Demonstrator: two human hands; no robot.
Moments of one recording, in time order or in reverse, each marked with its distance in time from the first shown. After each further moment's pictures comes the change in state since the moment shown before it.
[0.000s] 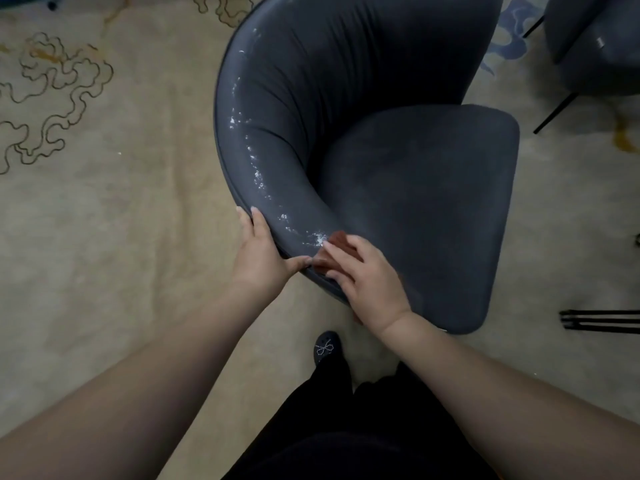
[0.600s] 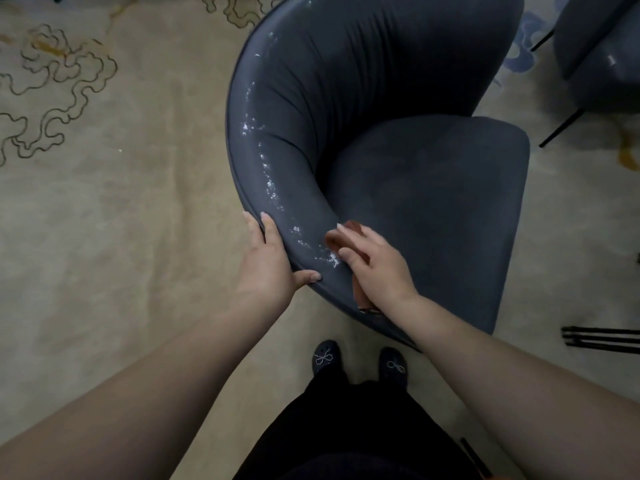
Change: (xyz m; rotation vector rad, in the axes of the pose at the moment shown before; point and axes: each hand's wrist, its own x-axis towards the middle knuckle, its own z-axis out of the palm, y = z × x) left_hand 0.010 0.001 -0.008 0.119 -0.071 -0.001; right_hand 0.053 0.006 0.003 0.235 -0.026 0.162
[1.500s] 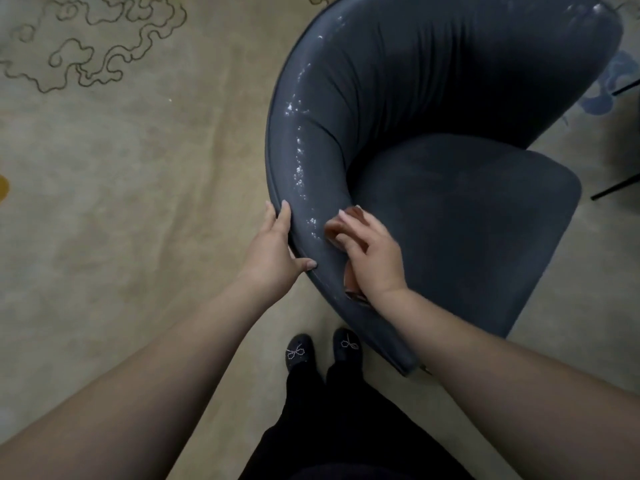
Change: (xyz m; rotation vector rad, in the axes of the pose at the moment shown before) left_hand -0.004 -0.009 0.009 -0.297 0.069 -0.097; right_hand 0.031 -0.014 0.007 0.125 -0.075 -0.093
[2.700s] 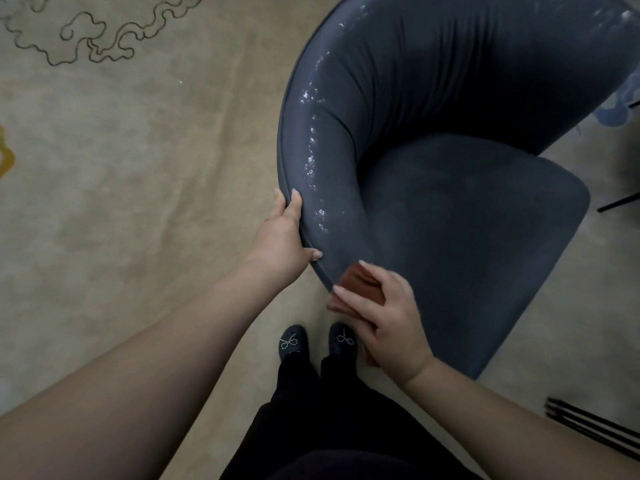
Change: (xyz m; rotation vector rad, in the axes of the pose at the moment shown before) left_hand 0.003 0.006 -0.001 0.037 -0.013 -0.020; right_hand -0.082 0.028 -0.025 -0.353 -0.099 -0.451
